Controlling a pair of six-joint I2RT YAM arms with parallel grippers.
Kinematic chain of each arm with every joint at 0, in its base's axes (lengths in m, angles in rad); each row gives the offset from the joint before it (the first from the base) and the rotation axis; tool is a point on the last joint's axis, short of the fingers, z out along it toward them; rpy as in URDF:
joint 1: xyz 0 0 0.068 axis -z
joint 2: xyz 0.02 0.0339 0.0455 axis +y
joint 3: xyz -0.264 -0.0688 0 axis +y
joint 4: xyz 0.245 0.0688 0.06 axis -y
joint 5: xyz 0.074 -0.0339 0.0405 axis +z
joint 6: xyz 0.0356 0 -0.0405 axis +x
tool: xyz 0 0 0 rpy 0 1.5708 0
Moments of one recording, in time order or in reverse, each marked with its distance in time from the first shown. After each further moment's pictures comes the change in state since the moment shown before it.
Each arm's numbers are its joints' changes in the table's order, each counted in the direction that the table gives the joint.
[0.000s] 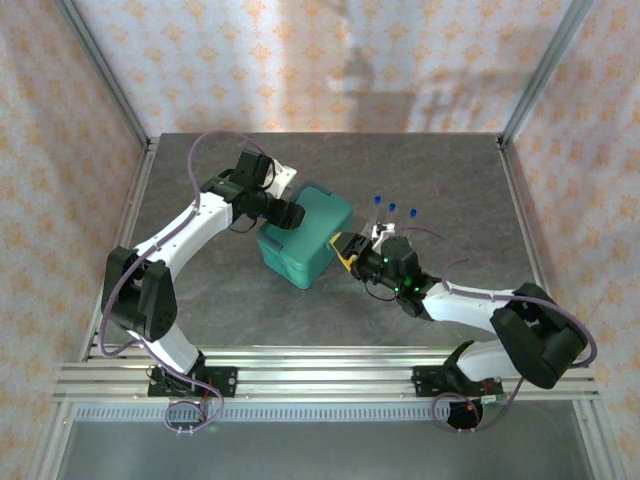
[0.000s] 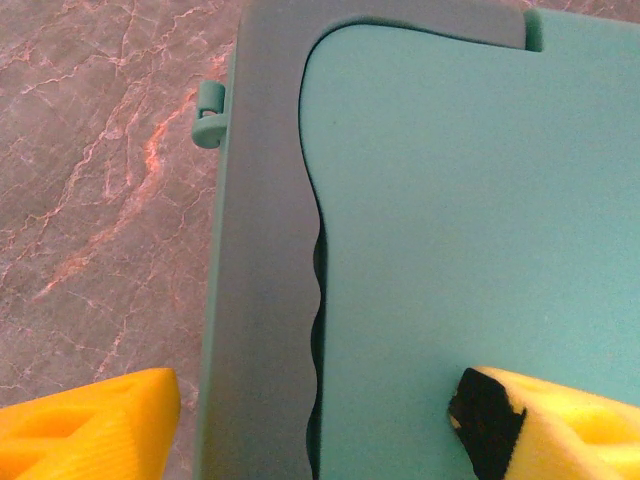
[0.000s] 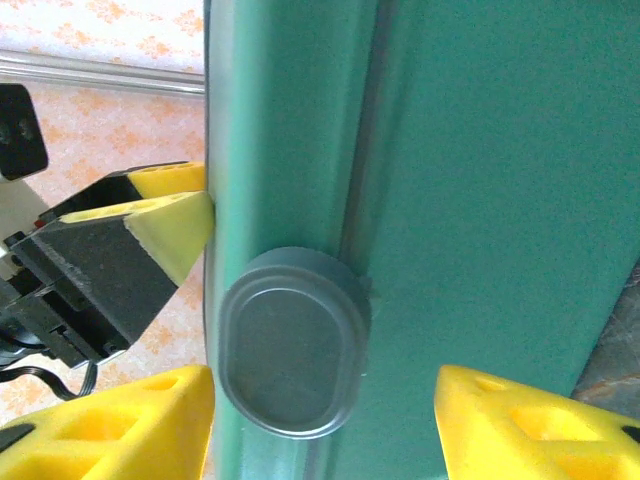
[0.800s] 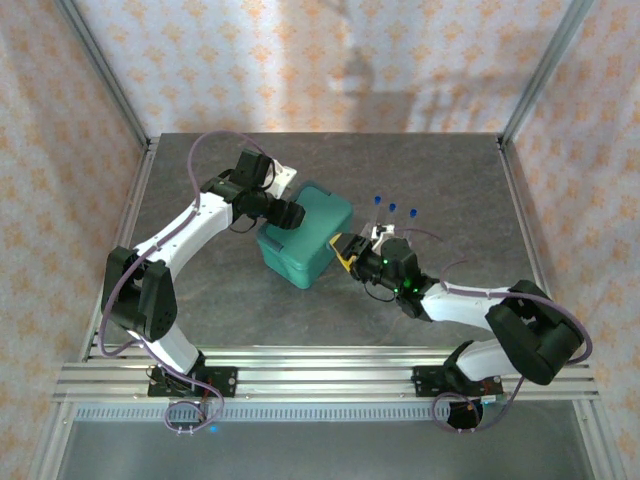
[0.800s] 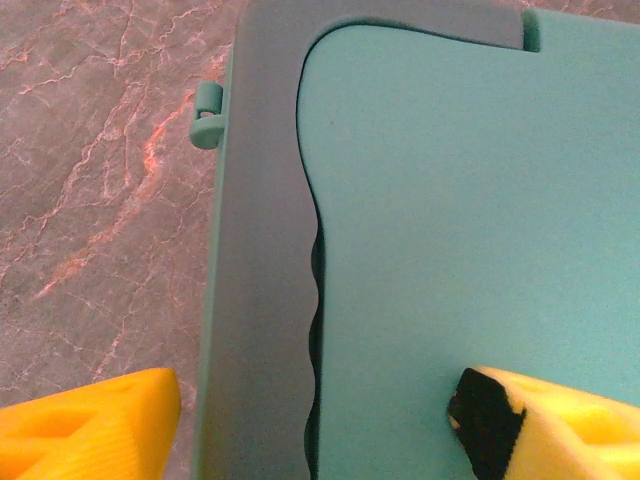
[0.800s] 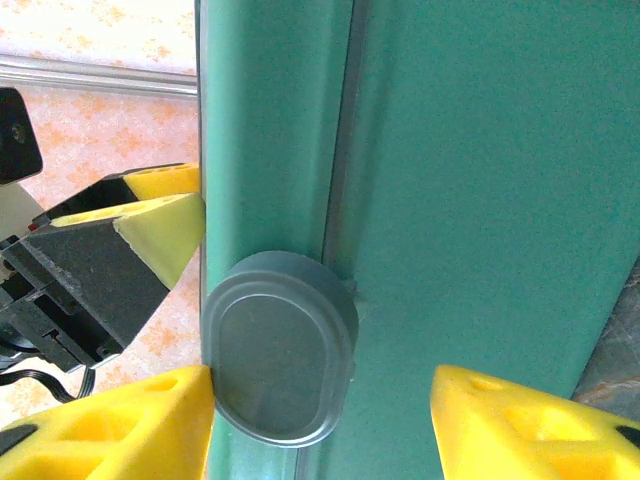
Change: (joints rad) left arm 0.000 0.000 0.002 0.003 -0.003 0.000; right arm 0.000 0.022 0.016 0.047 0.000 0.014
